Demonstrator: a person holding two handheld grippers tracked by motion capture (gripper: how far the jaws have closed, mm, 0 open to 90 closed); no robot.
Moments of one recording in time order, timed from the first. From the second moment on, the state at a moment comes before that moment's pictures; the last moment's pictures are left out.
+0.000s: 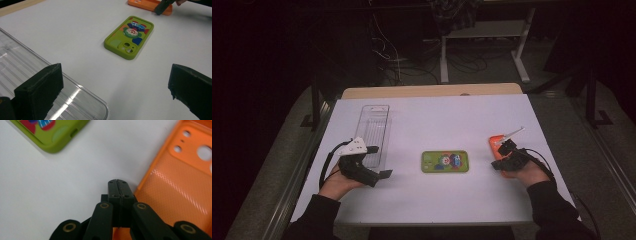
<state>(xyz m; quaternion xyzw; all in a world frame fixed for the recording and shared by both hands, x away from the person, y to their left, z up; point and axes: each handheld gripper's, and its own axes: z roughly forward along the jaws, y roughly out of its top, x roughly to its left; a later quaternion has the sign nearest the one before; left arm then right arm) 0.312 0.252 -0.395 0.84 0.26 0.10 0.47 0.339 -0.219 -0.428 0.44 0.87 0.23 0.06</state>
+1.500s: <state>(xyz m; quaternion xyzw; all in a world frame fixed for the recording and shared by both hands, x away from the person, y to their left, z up) 0.312 0.251 -0.395 0.84 0.26 0.10 0.47 0.313 -0.183 -0.408 0.35 0.85 0.40 0.07</state>
